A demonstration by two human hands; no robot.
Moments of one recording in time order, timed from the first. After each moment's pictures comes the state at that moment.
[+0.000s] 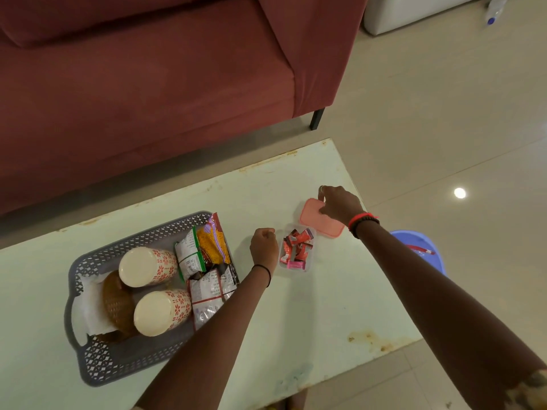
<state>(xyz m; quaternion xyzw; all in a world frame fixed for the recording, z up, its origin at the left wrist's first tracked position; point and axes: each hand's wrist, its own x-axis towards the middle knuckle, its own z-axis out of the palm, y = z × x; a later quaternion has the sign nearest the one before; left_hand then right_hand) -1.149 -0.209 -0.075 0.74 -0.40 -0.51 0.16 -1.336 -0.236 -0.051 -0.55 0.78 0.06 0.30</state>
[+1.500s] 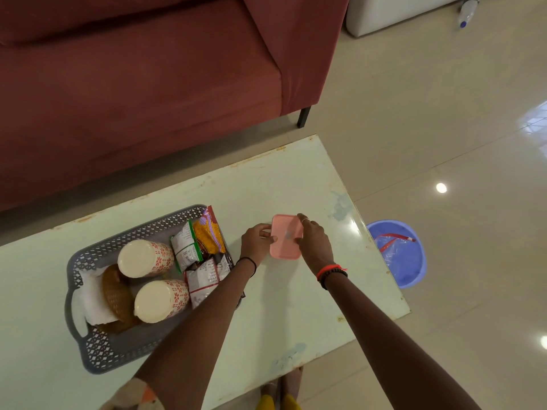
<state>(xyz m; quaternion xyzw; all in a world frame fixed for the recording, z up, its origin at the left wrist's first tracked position) -1.123 -0.199 -0.056 0.64 -0.56 -0.52 0.07 -1.248 -0.141 -0.036 -0.43 0.83 -0.11 0.34</state>
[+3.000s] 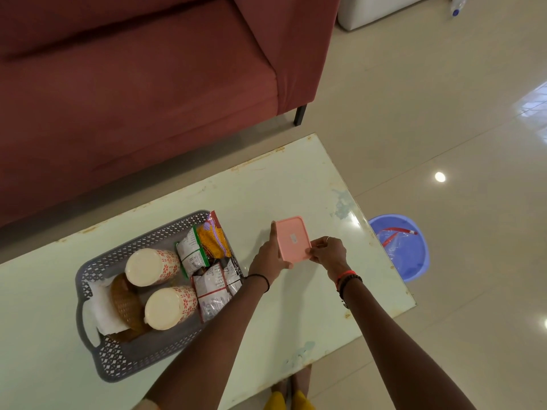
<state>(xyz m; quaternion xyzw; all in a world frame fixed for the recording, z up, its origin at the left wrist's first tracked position) -1.119 -0.173 -0.047 0.54 -0.66 -0.52 -0.06 -1.262 -0.120 -0.055 -0.05 0.82 -0.30 0.49</state>
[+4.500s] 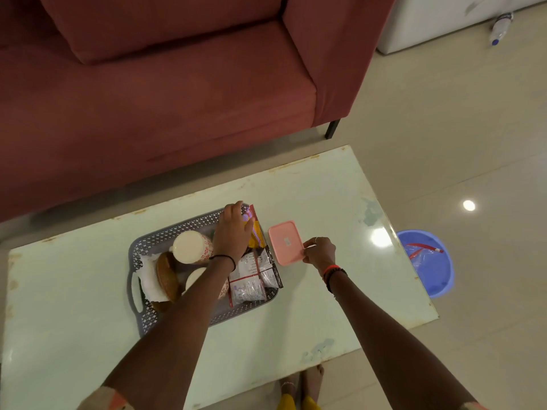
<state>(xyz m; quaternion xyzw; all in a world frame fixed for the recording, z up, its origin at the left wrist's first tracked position) -1.007 -0.232 0.011 0.62 -0.75 -0.24 0.07 -1.189 -0.148 -0.053 -0.17 0.82 -0.24 0.49</state>
